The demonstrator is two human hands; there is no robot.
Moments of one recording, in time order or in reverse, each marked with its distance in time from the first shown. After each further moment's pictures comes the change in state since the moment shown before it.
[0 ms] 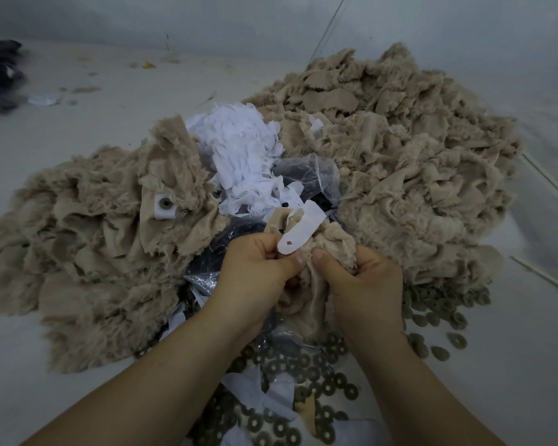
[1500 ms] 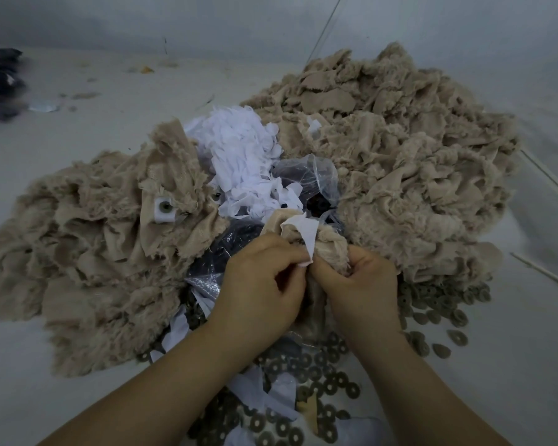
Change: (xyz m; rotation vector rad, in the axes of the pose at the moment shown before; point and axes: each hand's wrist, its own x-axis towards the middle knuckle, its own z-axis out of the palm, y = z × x) left_hand -0.013 -0.003 -0.004 0.696 0.126 0.867; right_hand -0.001 -0.002 0.001 -0.134 -0.011 -0.038
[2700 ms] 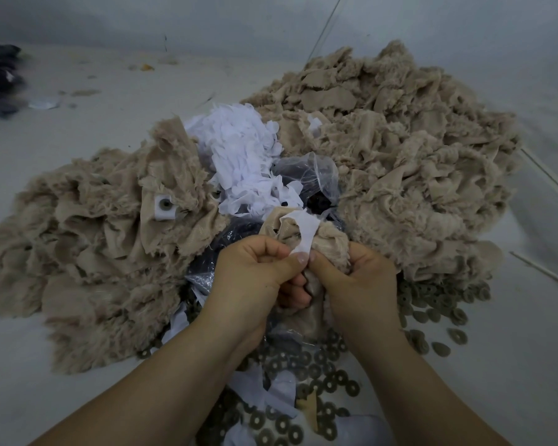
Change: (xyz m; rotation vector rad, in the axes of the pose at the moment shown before) left_hand 0.008 0.010 -0.002 -0.901 -0.051 -0.929; right_hand 0.000 0.002 0.000 0.116 -0.018 0.066
